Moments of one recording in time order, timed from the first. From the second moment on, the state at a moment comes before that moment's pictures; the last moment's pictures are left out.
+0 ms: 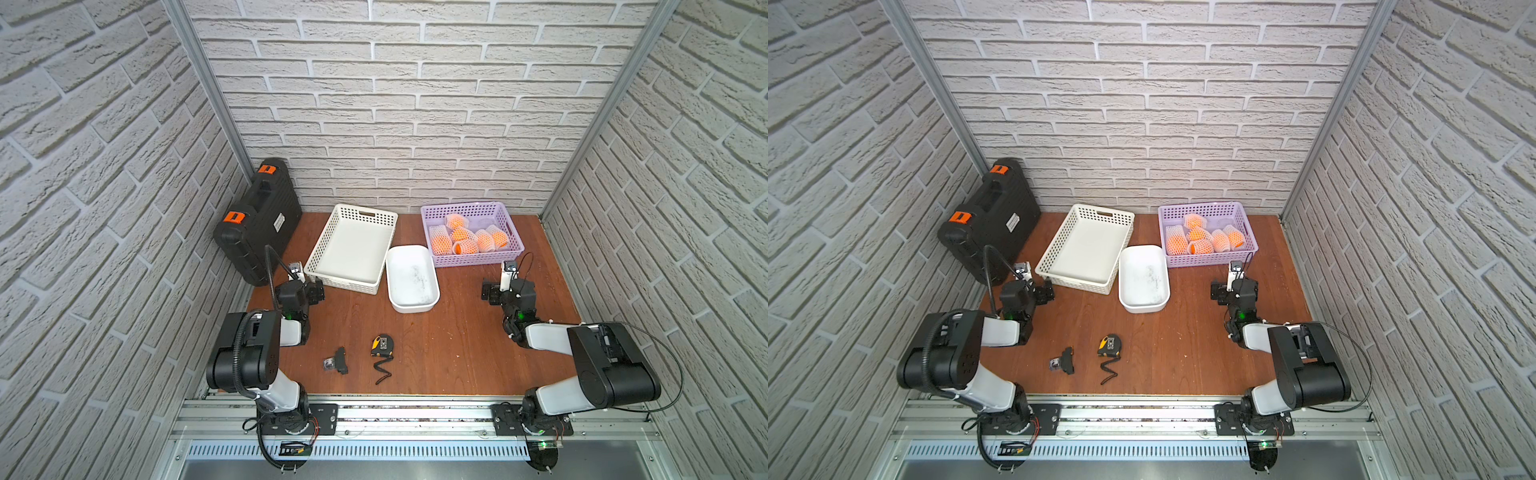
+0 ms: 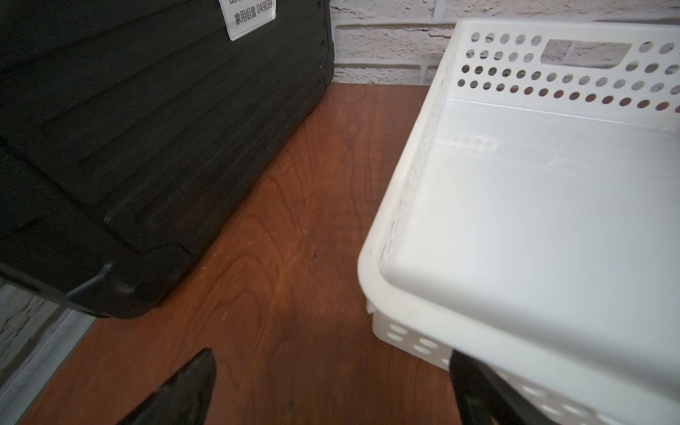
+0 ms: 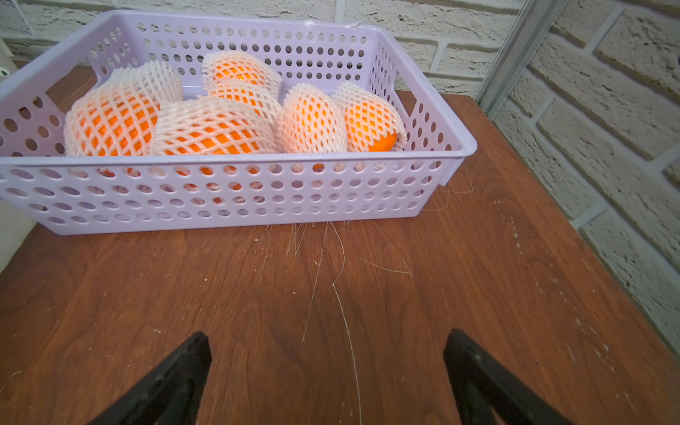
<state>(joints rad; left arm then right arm) 0.04 1.56 0.36 0.81 -0.17 0.02 0.06 1.47 0.38 0.66 0.20 0.03</state>
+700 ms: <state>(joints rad) -0.18 1.11 0.46 0.55 -0.44 0.03 0.07 1.14 0.66 0.13 0.10 0.13</state>
